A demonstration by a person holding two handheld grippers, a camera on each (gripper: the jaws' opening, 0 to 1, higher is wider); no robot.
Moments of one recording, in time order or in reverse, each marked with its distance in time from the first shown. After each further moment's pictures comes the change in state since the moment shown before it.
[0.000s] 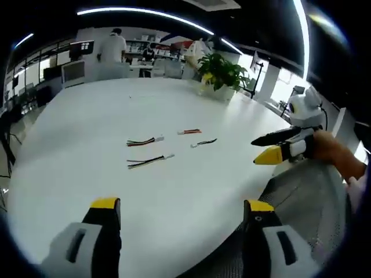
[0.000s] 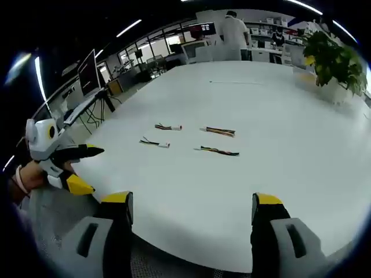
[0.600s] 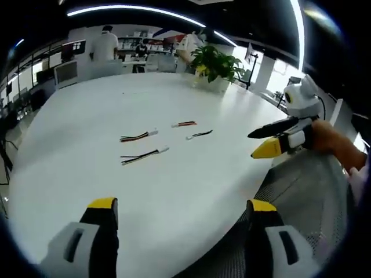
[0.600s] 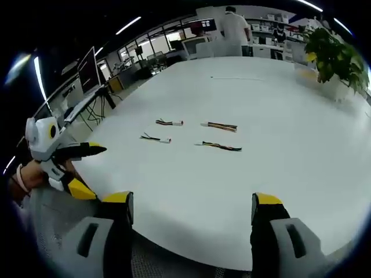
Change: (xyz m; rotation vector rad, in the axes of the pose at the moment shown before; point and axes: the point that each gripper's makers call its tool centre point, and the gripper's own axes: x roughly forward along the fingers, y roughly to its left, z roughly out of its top) left arm 0.007 -0.006 -0.010 0.041 0.061 -0.025; right arm 0.002 0.002 -0.005 0.002 0.032 0.011
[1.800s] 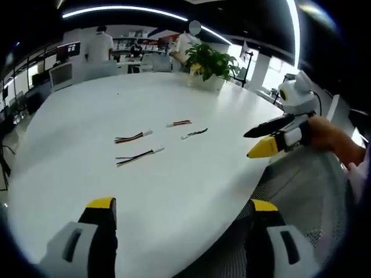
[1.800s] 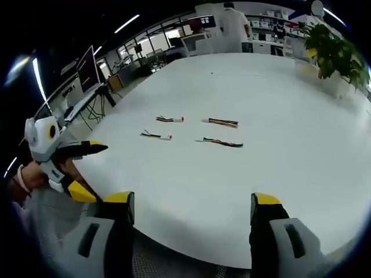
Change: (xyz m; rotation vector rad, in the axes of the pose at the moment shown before) left arm 0.003 -0.006 -0.003 0.038 0.022 -0.021; right arm 0.002 0.002 -0.004 0.004 0.022 0.006
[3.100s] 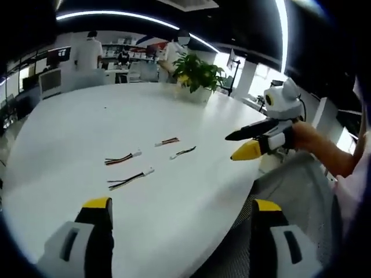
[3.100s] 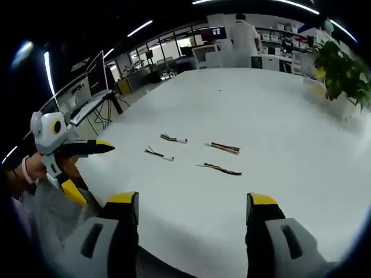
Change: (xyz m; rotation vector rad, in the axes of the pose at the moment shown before) left arm -0.003 -0.003 0.044 -0.008 -0.103 -0.106; right arm -0.005 -0.003 0.042 -0.077 -0.082 0.040
